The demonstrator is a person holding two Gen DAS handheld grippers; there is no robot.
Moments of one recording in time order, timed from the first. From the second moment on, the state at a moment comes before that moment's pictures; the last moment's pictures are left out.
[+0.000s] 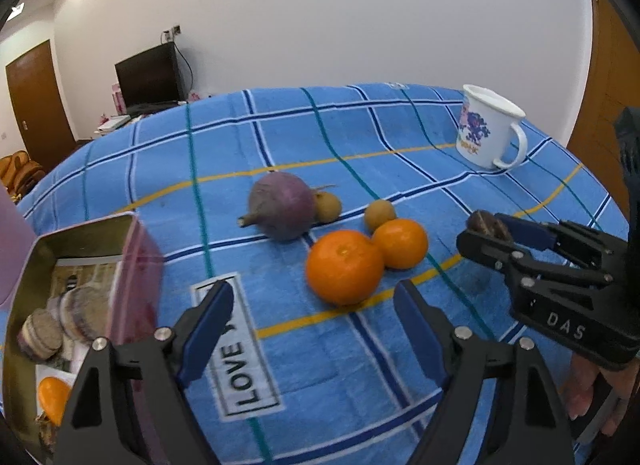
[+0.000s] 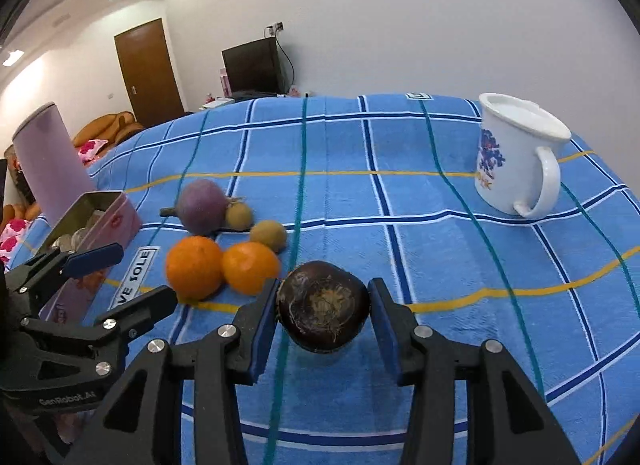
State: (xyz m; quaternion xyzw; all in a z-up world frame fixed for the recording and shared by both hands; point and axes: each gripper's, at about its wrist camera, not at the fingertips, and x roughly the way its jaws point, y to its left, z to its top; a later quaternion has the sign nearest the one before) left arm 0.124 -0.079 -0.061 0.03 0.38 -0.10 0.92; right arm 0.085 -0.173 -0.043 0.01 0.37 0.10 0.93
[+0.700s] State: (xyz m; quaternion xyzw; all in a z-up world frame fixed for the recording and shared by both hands) left arm 0.132 -0.085 -0.073 0.01 0.40 -0.15 0.90; right arm 0.080 -0.170 -0.041 0.01 0.35 0.12 0.93
